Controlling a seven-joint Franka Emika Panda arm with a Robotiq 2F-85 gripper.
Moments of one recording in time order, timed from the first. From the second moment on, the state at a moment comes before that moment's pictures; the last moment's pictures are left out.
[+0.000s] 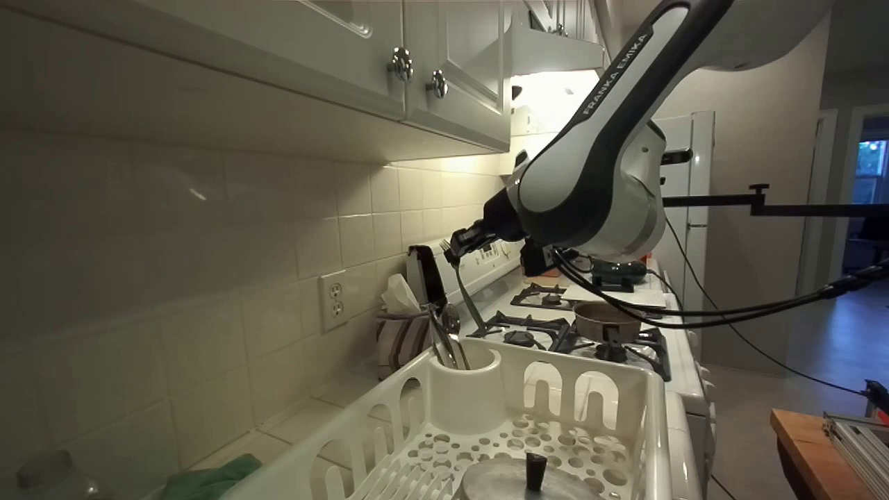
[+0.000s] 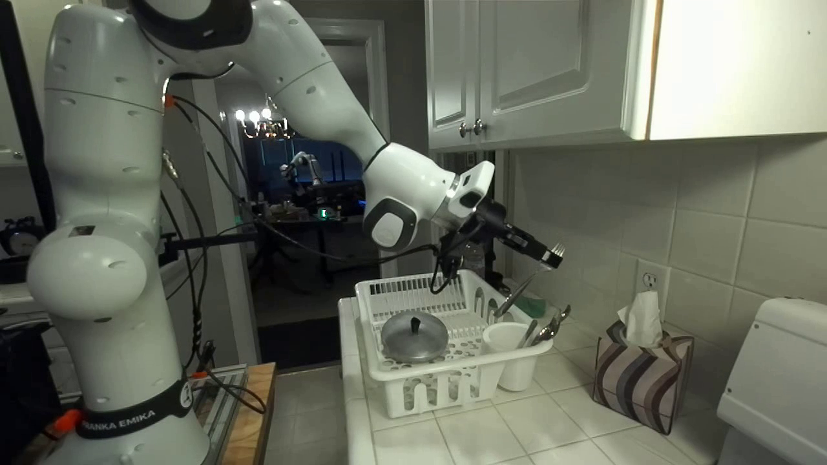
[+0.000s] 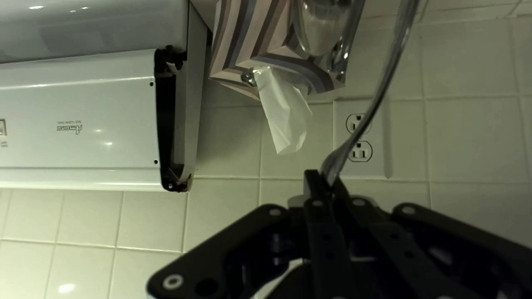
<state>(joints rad) 0.35 0.19 -0.19 -2.42 0.71 3.72 -0.43</state>
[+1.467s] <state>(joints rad) 0.36 0.40 -0.16 -2.37 0.71 3.86 -0.34</state>
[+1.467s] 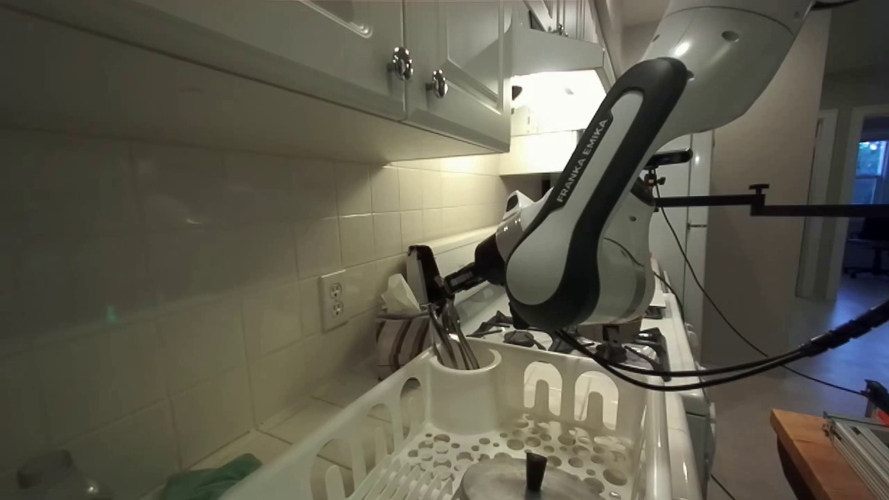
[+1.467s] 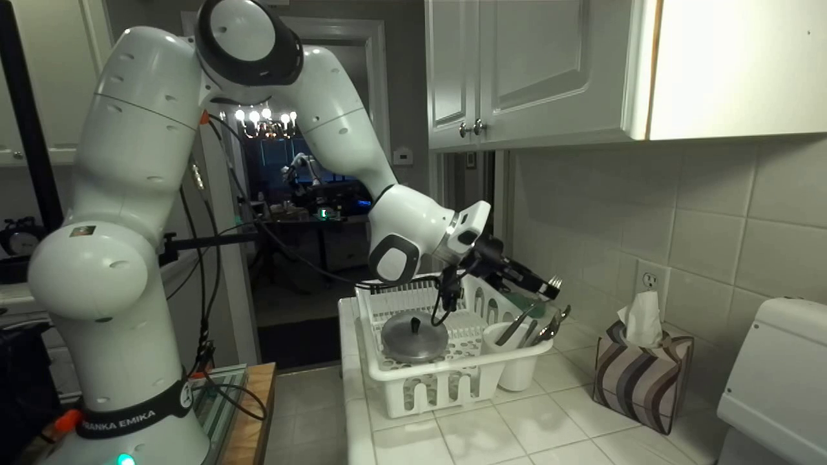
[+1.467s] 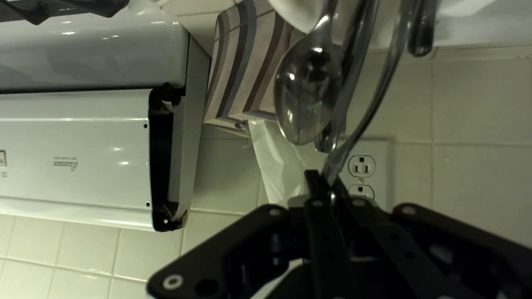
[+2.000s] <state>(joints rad) 0.39 0.45 -0.15 -2.37 0.71 3.88 -0.34</state>
